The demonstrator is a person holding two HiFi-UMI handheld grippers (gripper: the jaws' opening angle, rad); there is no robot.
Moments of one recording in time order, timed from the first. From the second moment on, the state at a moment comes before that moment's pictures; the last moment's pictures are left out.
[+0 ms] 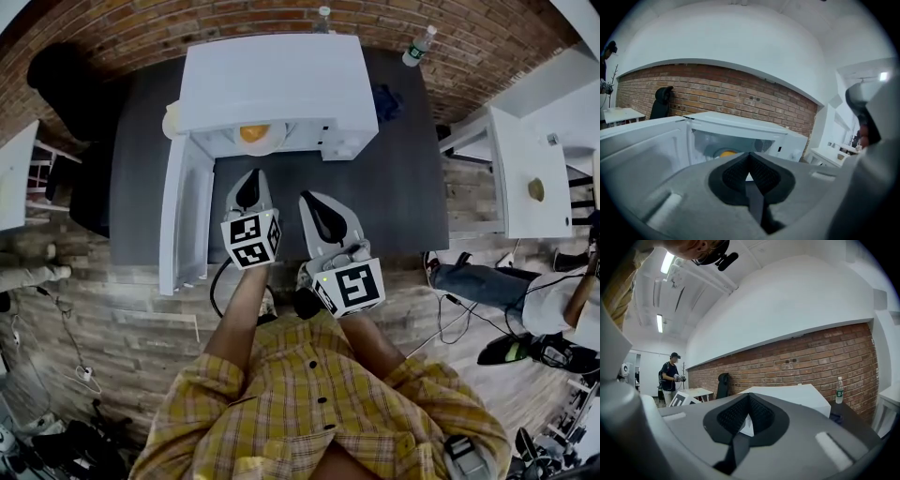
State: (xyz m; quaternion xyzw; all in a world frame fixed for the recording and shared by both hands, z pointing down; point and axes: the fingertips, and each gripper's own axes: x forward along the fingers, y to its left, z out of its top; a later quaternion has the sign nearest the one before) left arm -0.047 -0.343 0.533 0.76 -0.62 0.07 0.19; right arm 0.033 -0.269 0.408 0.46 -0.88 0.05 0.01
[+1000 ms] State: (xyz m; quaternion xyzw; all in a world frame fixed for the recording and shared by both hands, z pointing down) left arm -0.065 -0.405 0.665 0.64 -0.51 -0.19 0.55; right arm 0.035 -0.286 0.426 0.47 -0.88 0.06 0.03
